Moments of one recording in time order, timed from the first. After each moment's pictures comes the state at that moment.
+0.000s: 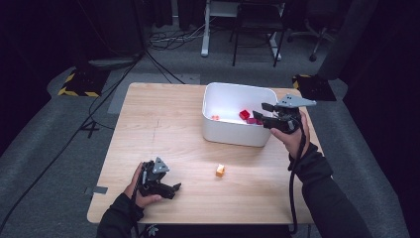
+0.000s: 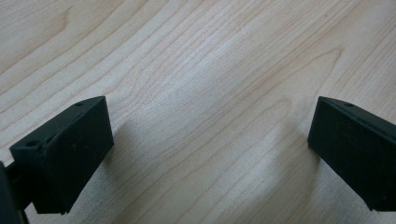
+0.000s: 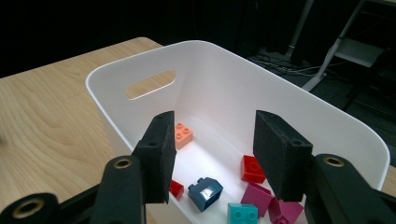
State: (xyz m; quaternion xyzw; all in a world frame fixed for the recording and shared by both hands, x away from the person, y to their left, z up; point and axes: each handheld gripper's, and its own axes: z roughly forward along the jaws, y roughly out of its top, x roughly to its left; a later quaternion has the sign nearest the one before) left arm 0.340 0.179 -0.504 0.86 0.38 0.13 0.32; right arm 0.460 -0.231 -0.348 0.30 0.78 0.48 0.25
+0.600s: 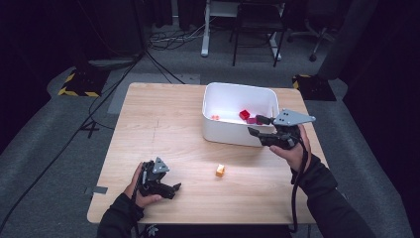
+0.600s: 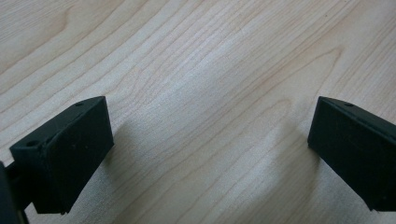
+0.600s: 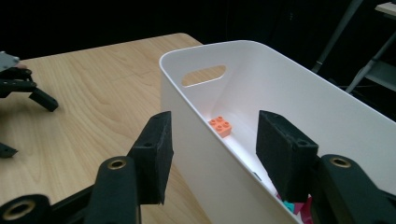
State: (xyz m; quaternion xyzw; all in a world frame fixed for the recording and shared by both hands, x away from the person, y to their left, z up) left arm 0.340 0.179 -0.504 0.86 0.38 0.13 0.32; right arm 0.414 -0.220 -0.353 0.24 0.81 0.49 0.24
